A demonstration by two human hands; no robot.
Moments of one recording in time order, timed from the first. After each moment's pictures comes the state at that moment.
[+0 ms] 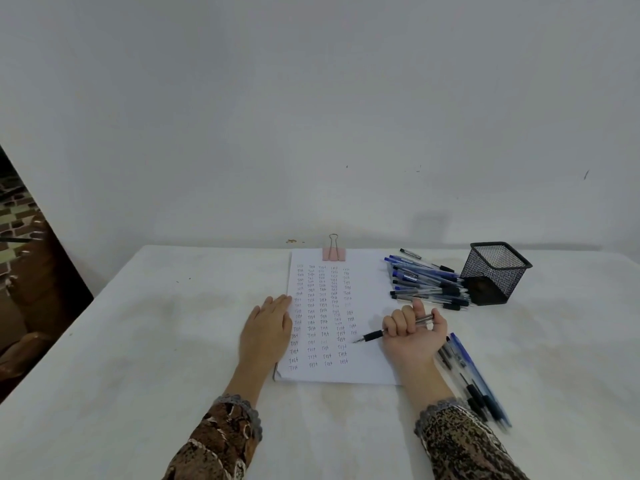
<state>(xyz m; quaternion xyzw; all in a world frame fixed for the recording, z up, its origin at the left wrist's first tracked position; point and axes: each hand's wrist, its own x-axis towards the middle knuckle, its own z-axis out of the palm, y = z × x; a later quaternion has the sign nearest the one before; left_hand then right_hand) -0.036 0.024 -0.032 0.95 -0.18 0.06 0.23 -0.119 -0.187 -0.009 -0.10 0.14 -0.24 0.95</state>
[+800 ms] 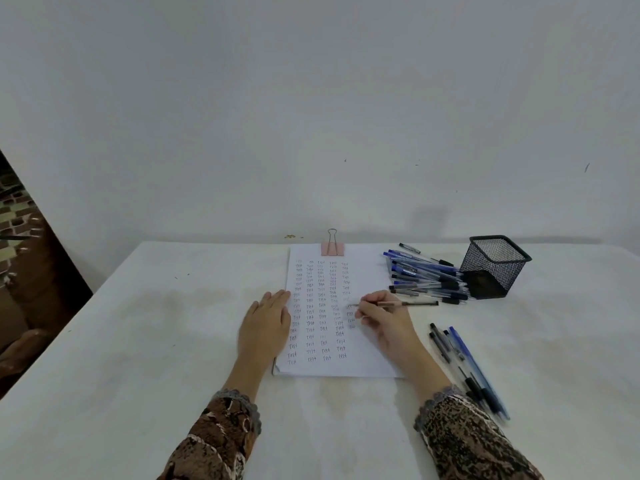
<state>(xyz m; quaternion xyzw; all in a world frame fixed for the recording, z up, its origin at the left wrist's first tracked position) -0.036 0.023 -0.032 0.95 -0.18 0.05 0.24 -0.113 -0.181 -0.001 -0.53 0.11 -0.12 0.83</state>
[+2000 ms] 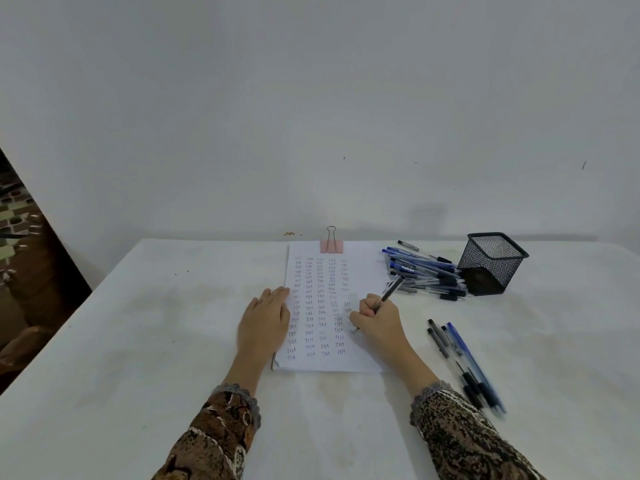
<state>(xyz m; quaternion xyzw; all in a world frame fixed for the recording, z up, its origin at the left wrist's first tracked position) -0.039 0.023 -0.028 0.95 -0.18 0.05 0.24 -0.119 -0.160 -0.002 -0.74 0.12 -0.18 0.64</state>
